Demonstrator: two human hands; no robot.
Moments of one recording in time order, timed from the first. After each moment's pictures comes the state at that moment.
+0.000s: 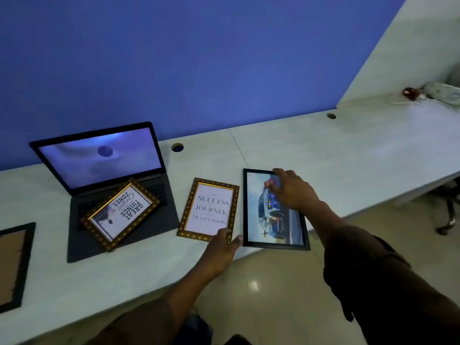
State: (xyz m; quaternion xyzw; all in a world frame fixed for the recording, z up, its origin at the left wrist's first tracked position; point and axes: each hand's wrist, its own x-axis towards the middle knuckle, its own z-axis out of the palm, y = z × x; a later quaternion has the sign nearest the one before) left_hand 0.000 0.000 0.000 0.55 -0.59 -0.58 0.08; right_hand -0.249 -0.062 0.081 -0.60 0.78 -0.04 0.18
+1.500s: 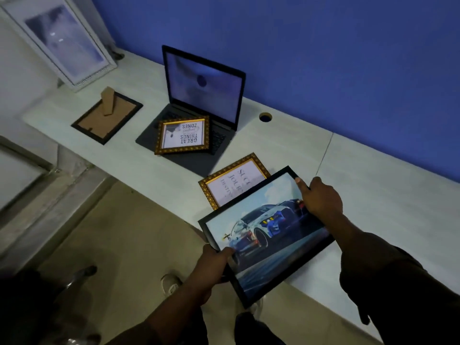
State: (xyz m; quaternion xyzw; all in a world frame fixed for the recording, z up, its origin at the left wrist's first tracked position) left_hand -0.147 0.059 -0.034 0.74 -0.01 -0.57 0.36; right_hand -0.307 -0.226 -0.029 -0.75 0.62 0.05 0.20
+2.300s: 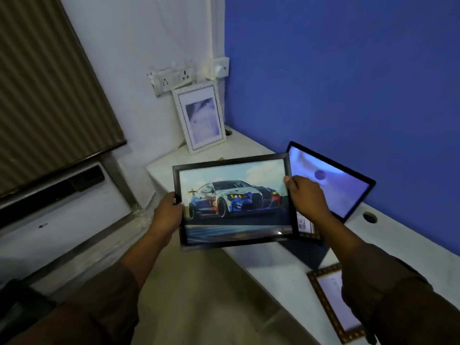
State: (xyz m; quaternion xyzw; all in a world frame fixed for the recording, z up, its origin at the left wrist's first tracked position) left_hand 0.348 0.157 0.092 0.81 -0.08 -0.24 0.53; right_hand 0.138 -0.122 0.133 -0.88 0.39 -0.14 0.24
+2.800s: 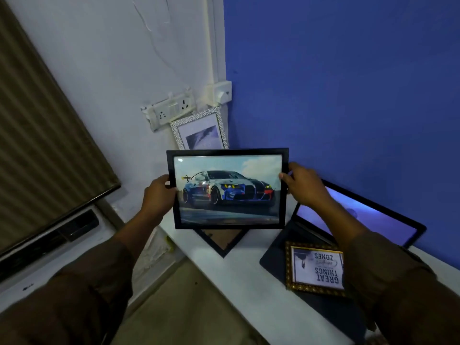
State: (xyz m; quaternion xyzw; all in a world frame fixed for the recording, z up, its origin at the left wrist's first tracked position) left_hand 0.545 0.049 0.152 0.87 -0.17 -0.14 0.44; right_hand 0.312 -0.231 0.163 -0.90 0.34 -0.13 0.26
